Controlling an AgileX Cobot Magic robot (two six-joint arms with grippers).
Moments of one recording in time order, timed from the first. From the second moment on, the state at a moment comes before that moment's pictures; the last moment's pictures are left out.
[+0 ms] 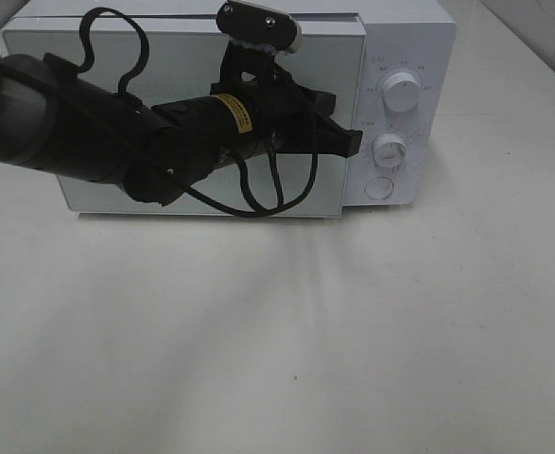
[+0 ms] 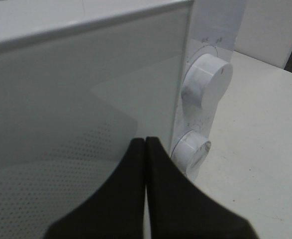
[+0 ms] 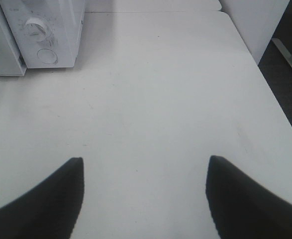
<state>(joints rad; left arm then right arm) -0.73 2.06 -1.21 0.06 -0.53 -0.10 0.00 0.00 -0.51 -0.09 1.04 0.03</state>
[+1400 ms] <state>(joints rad) -0.74 2.13 -1.35 0.01 -0.46 -0.02 0.00 0.00 -0.51 -0.09 1.04 0.03</state>
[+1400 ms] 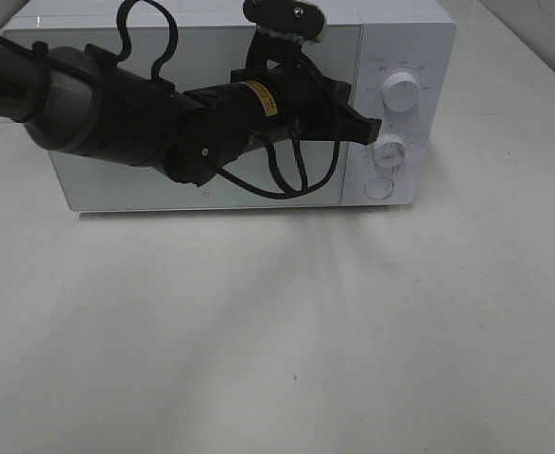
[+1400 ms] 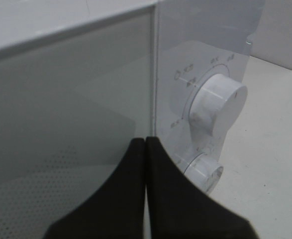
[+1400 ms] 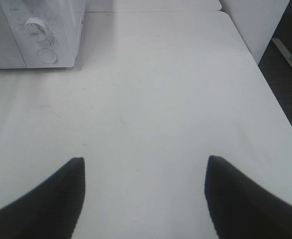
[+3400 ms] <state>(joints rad) -0.80 1.72 -1.10 -0.06 0.48 -0.04 0.00 0.00 -0.51 -0.09 1.04 0.03</state>
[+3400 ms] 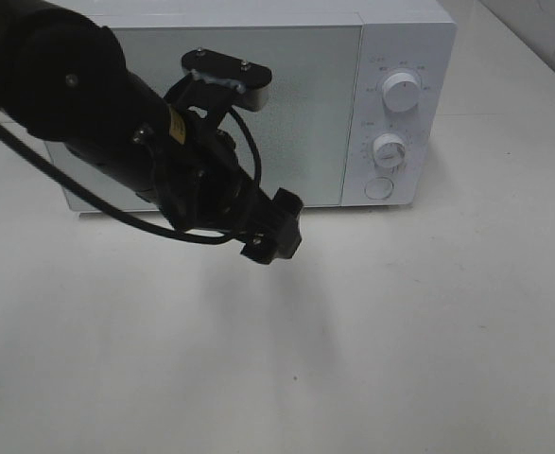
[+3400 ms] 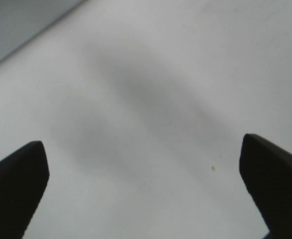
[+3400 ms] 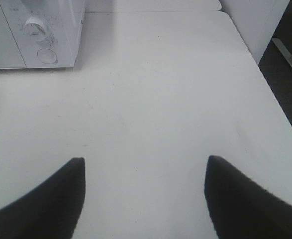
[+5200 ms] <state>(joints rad) -0.06 0.92 -0.75 -0.08 1.06 0.10 0.00 0.00 -0.51 -0.09 1.04 0.03</state>
